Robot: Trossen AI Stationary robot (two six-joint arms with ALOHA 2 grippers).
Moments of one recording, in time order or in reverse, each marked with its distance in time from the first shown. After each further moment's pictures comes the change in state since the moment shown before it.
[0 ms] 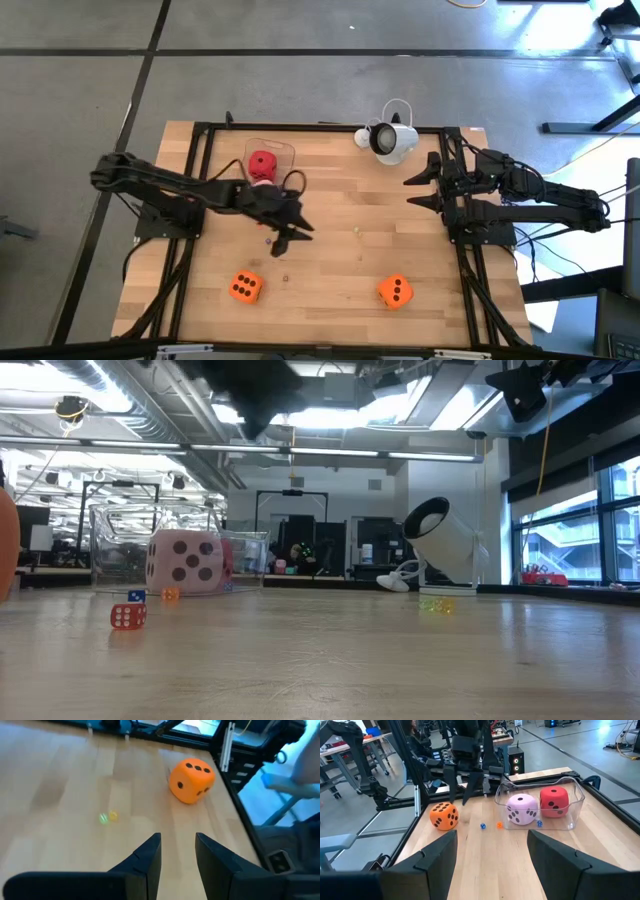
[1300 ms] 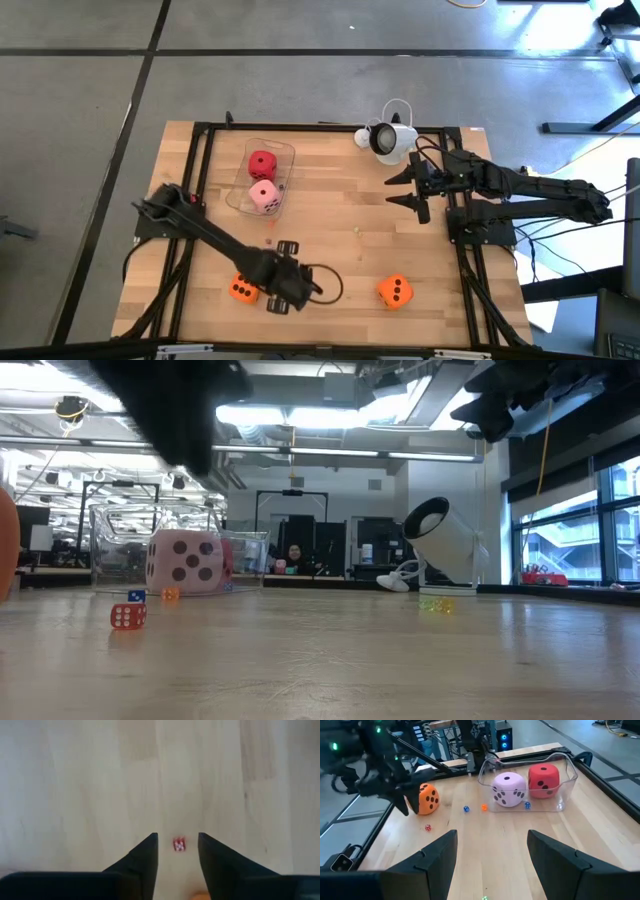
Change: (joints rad) left arm -0.411 0.550 0.665 -0.958 -0.334 -0.123; right arm 0.000 0.233 0.000 0.101 0.056 -0.034
